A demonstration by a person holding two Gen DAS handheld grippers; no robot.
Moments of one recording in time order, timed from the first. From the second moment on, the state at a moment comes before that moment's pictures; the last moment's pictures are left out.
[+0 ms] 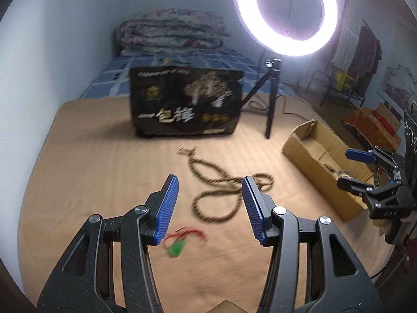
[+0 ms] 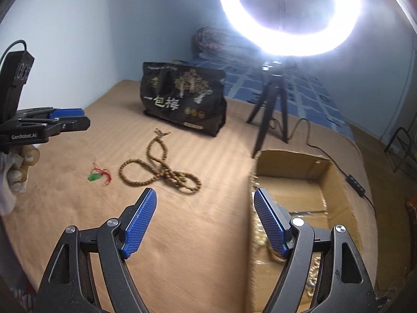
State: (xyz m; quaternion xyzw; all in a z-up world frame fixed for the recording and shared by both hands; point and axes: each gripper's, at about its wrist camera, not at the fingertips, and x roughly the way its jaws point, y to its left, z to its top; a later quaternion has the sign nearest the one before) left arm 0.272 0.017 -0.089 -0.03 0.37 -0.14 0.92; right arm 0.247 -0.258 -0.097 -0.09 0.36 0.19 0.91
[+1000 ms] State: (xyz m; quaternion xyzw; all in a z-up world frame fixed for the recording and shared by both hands) left arm 0.259 0.043 -0.181 0.00 0.45 -0.18 0.88; right arm 0.298 -0.150 -0.179 -0.23 0.43 0.29 0.83
